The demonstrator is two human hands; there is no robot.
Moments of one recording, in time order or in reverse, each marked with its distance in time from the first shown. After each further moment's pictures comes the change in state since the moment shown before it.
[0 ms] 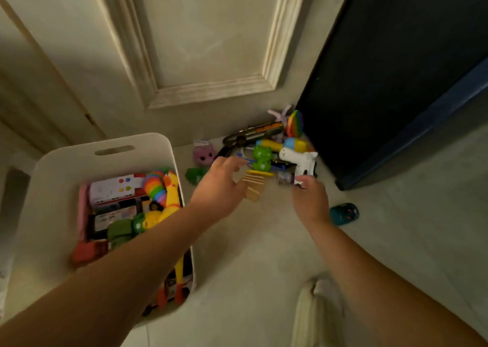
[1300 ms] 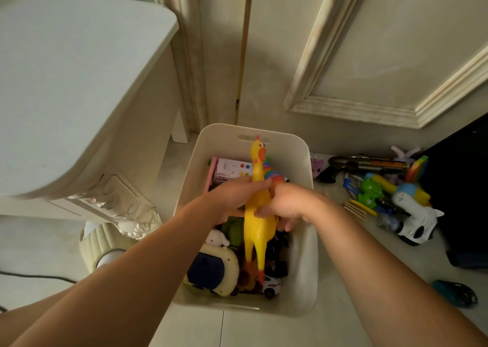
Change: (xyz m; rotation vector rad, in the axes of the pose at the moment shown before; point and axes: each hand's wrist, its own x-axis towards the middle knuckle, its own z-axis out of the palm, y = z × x) left_hand -0.072 -0.152 -0.125 -0.885 -0.123 -0.732; right_hand -0.127 -0.224 0.139 -0.613 -1.087 -0.230
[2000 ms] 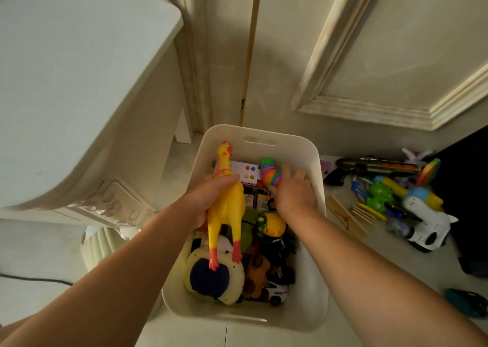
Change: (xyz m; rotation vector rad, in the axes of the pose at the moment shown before) left_hand 0.011 -0.020 -0.053 -0.279 0.181 -0.034; right_hand 0.082 0.022 0.023 -0.291 0.749 -0.011
